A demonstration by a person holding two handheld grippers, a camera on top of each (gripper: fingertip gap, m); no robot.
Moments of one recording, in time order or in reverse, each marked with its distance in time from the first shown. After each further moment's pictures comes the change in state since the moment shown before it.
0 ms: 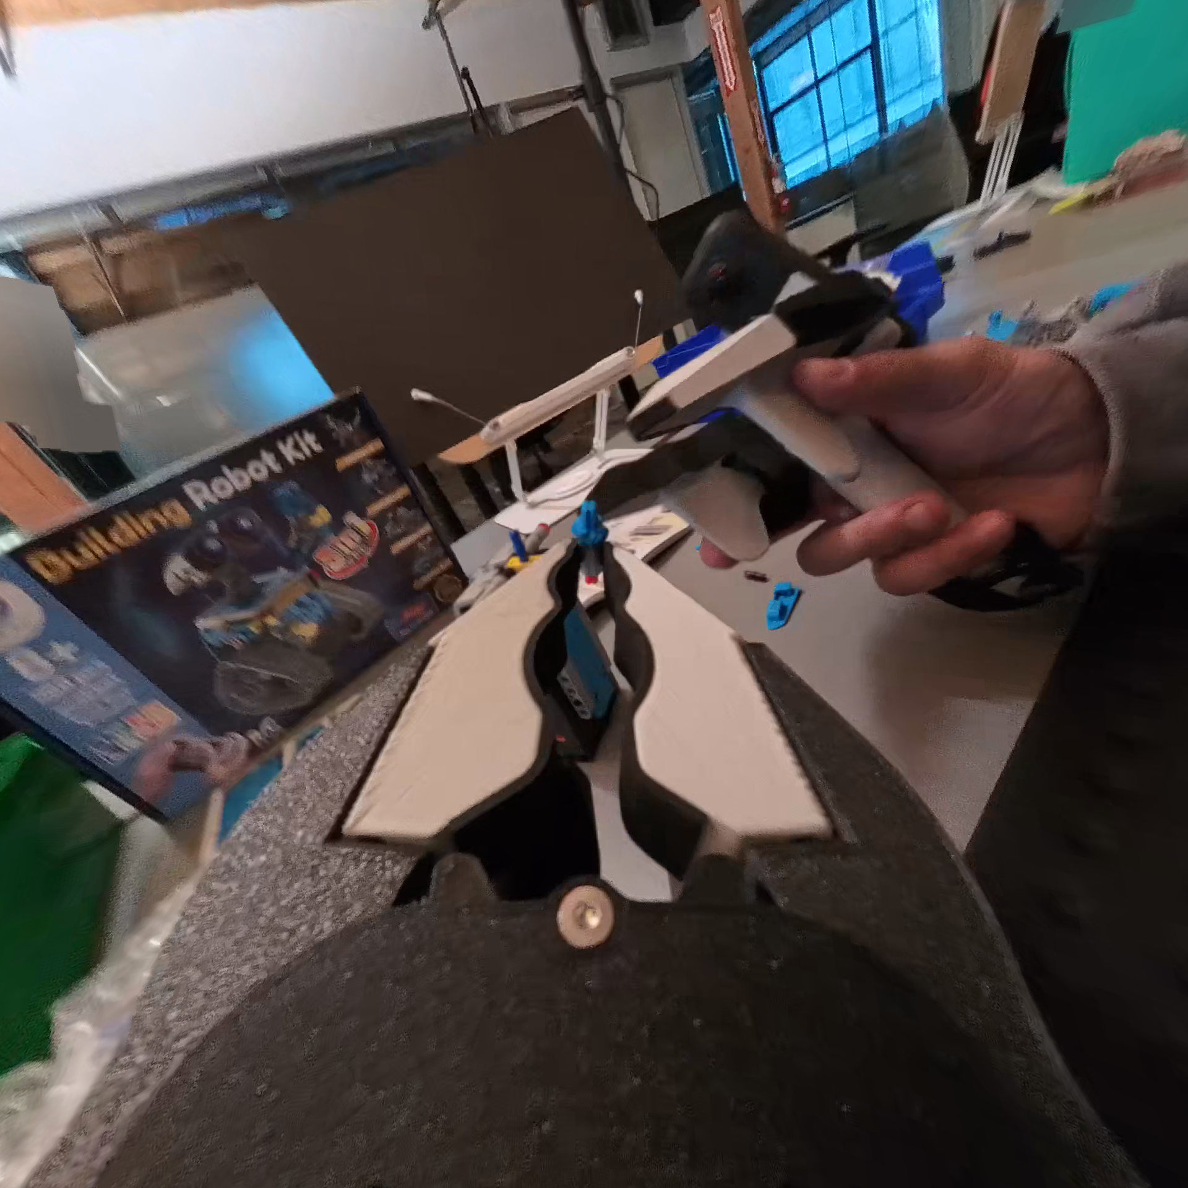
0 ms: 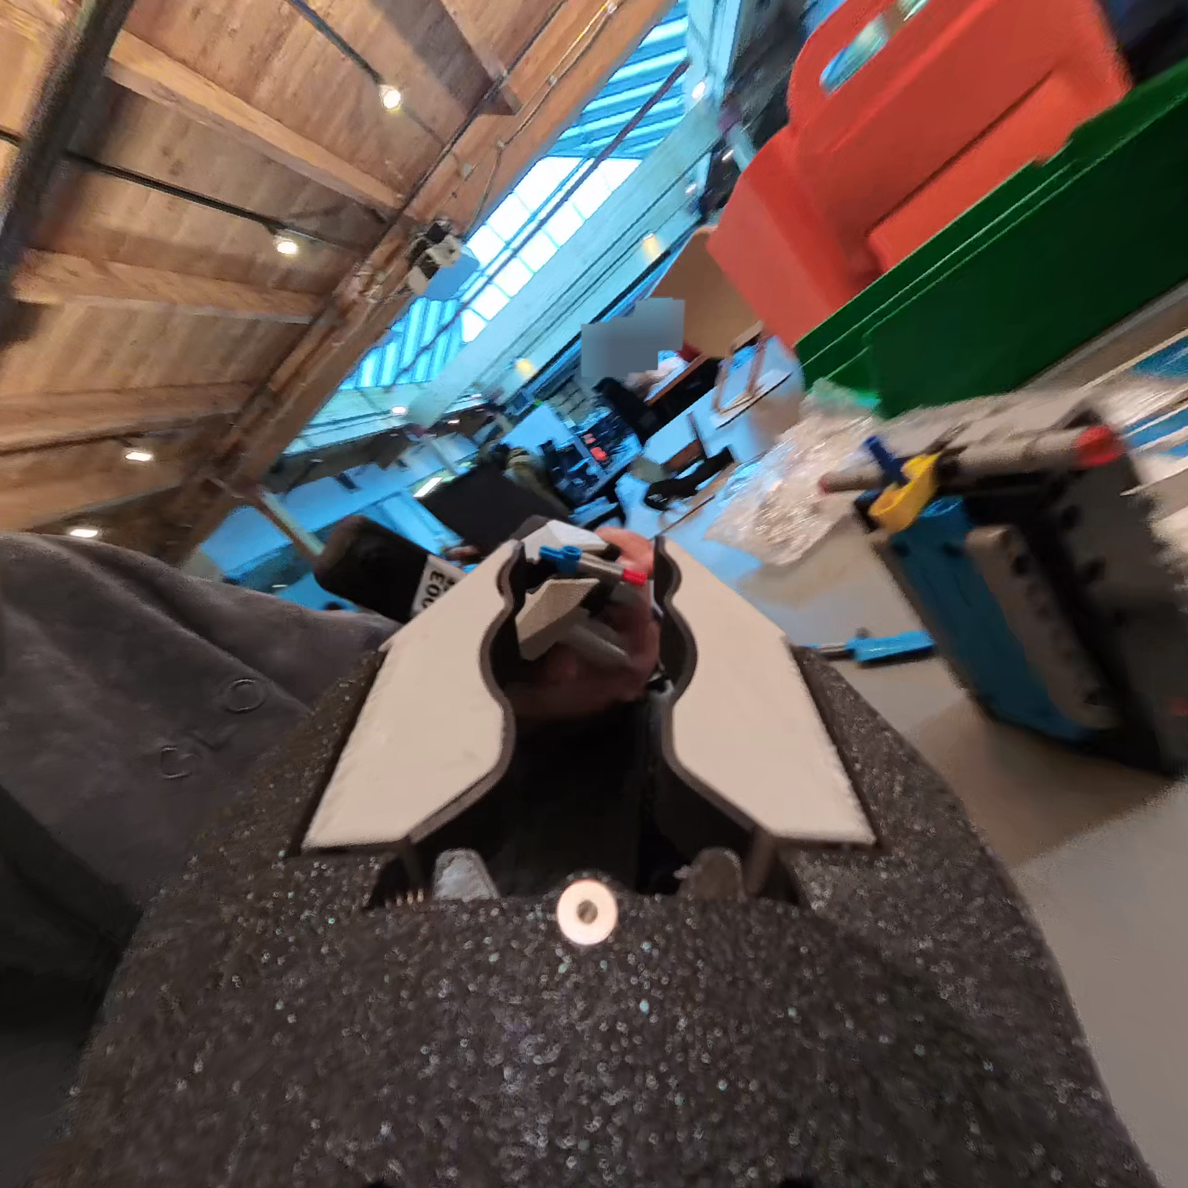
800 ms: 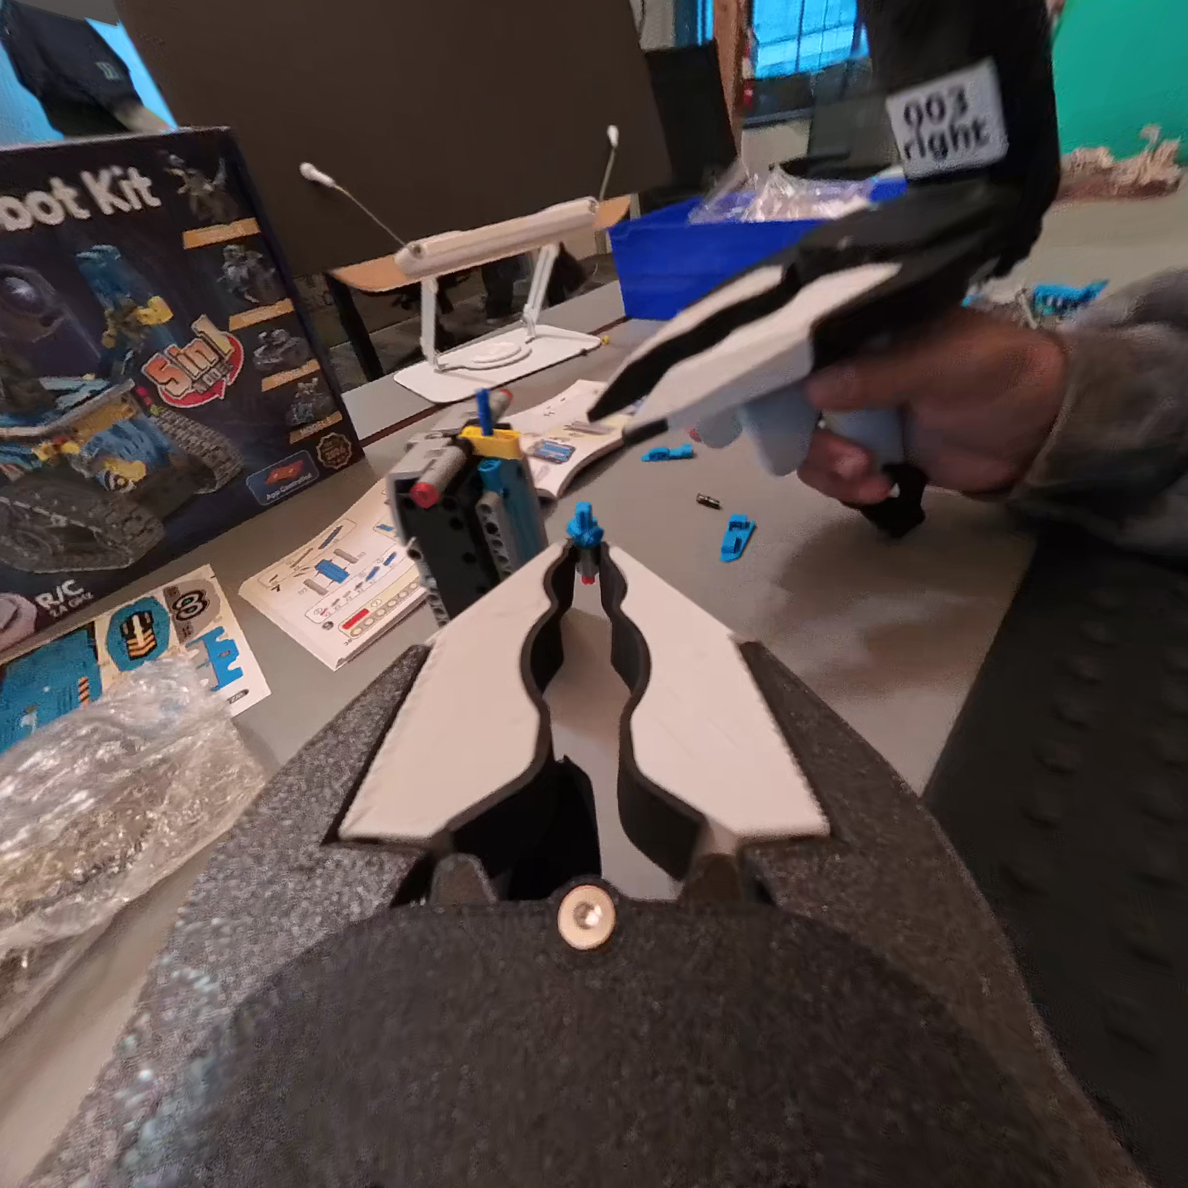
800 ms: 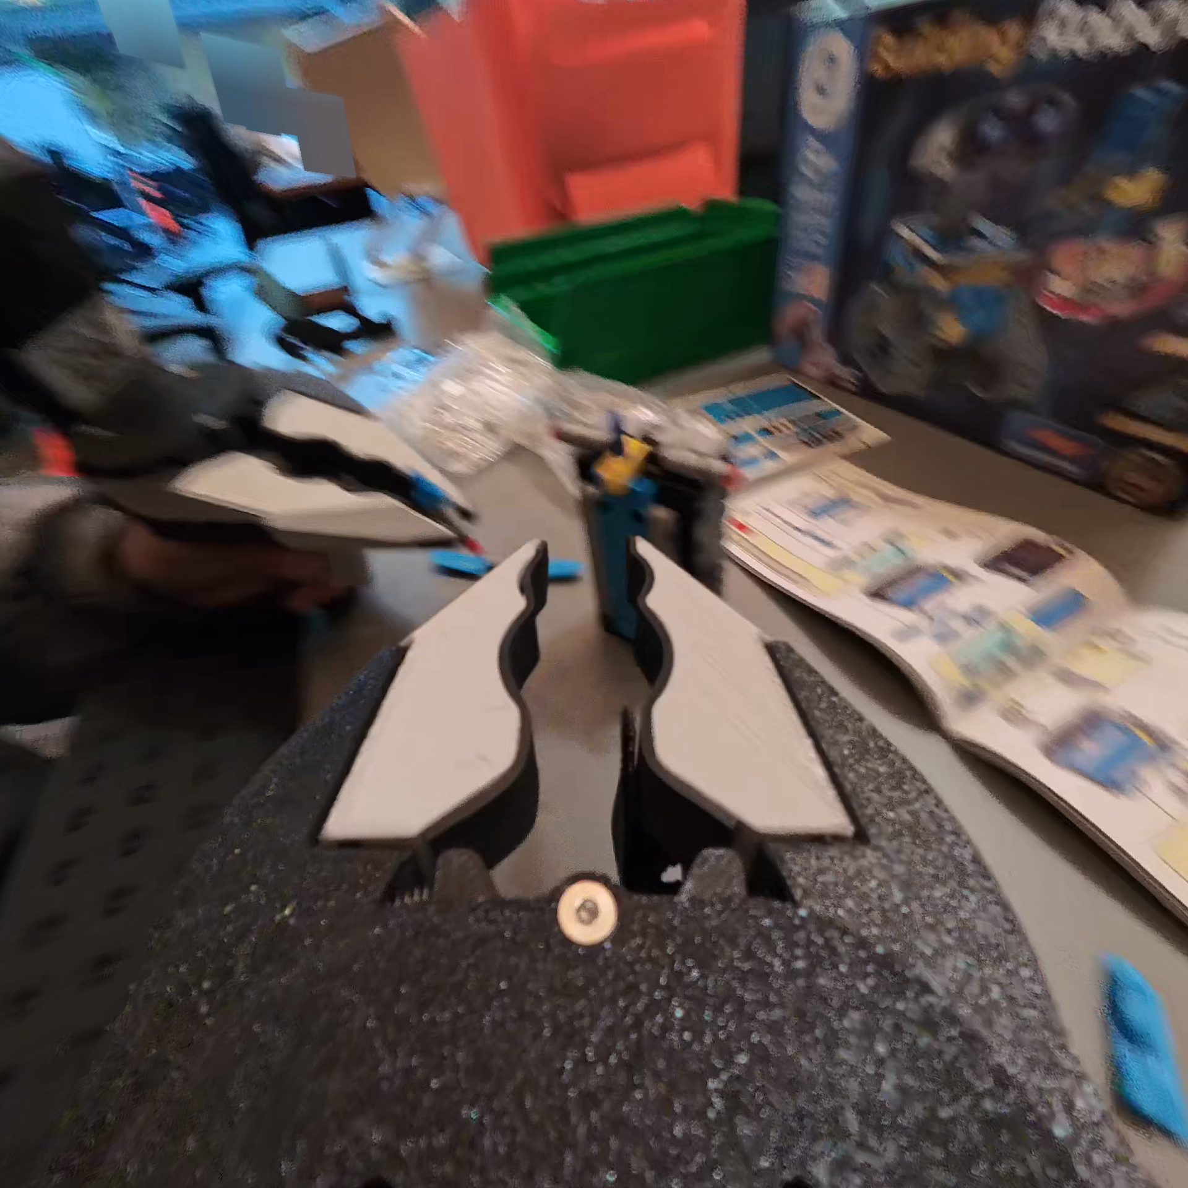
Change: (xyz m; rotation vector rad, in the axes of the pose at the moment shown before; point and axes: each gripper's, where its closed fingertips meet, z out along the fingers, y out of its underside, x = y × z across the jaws) left arm 0.002 0.047 0.014 -0.191 0.126 -0.265; right arm 0.065 -0.004 -0.036 -0.200 0.521 -0.562
